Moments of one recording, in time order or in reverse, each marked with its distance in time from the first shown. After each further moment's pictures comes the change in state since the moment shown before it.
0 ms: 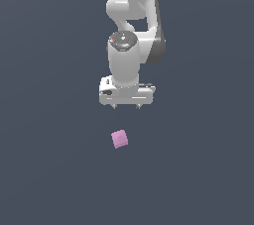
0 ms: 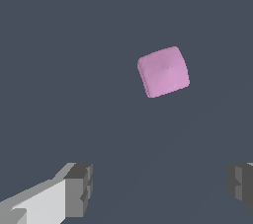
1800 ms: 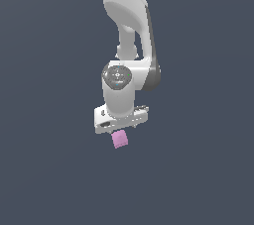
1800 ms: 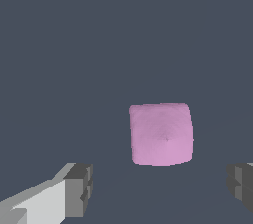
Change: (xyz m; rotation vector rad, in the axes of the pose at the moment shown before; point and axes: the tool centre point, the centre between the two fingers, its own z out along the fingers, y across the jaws) arm 0.073 0.020 0.054 -0.019 0.004 -0.267
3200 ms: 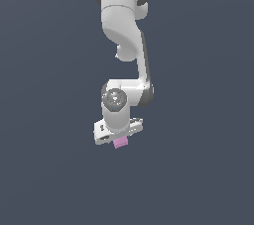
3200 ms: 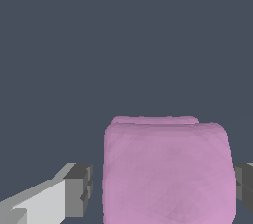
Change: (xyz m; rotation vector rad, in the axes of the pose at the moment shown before) arm 0.007 0.017 0.071 -0.007 -0.012 -0.056
